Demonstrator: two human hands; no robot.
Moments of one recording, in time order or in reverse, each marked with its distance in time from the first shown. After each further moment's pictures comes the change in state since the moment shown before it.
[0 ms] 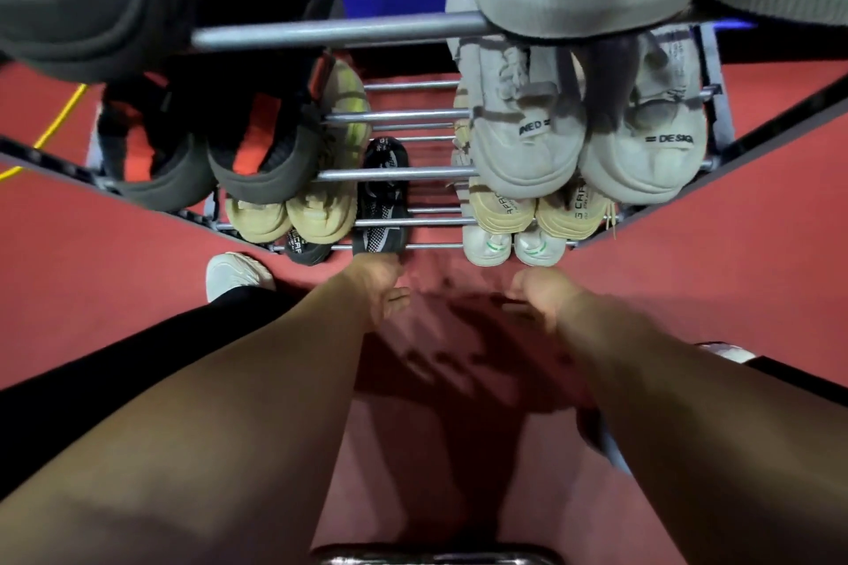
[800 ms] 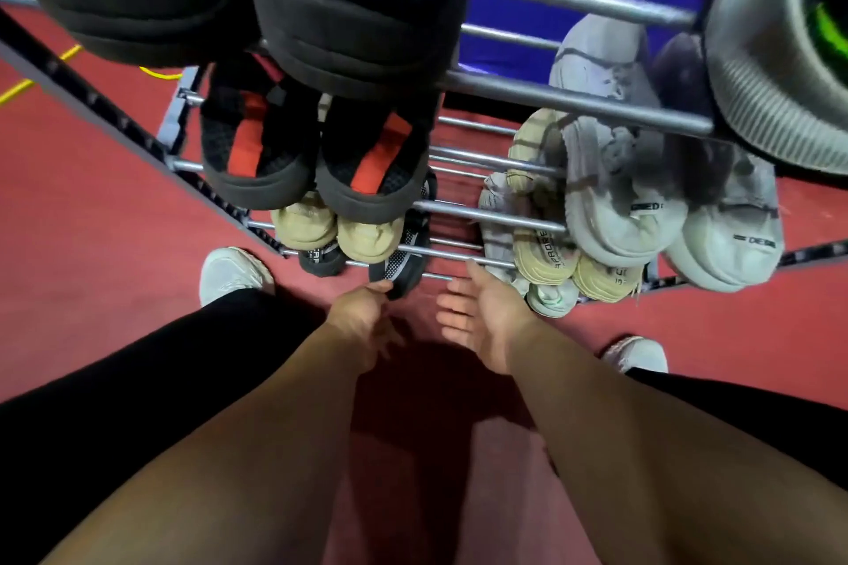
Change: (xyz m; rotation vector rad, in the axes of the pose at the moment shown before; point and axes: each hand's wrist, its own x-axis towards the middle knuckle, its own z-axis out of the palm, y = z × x) left_hand 0.042 -0.024 -0.066 -0.314 -0.008 0.022; right_hand -0.031 -0.033 0.107 0.157 -0.233 -0.025
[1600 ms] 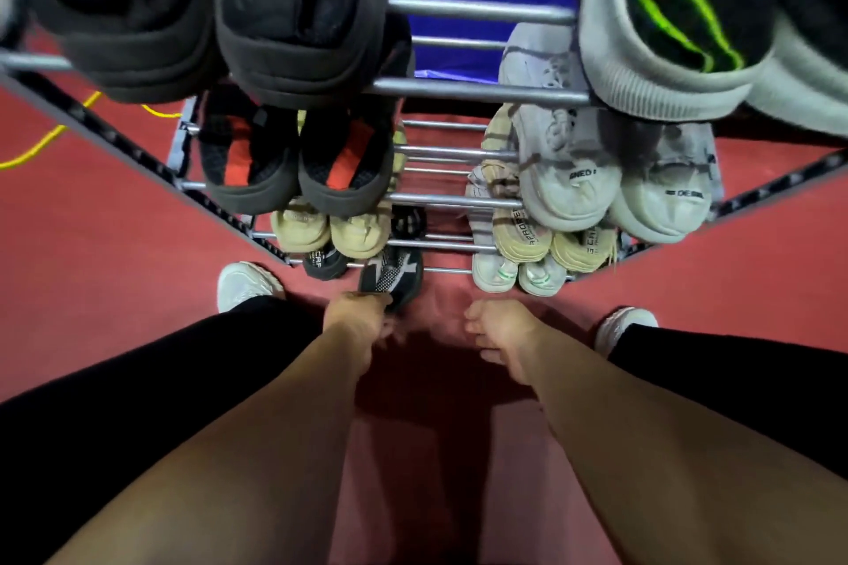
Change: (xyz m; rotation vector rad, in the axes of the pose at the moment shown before) left_hand -0.023 -0.008 -0.006 0.220 0.103 0.148; right_hand -0.036 0.032 -0.028 -0.294 0.188 -0.005
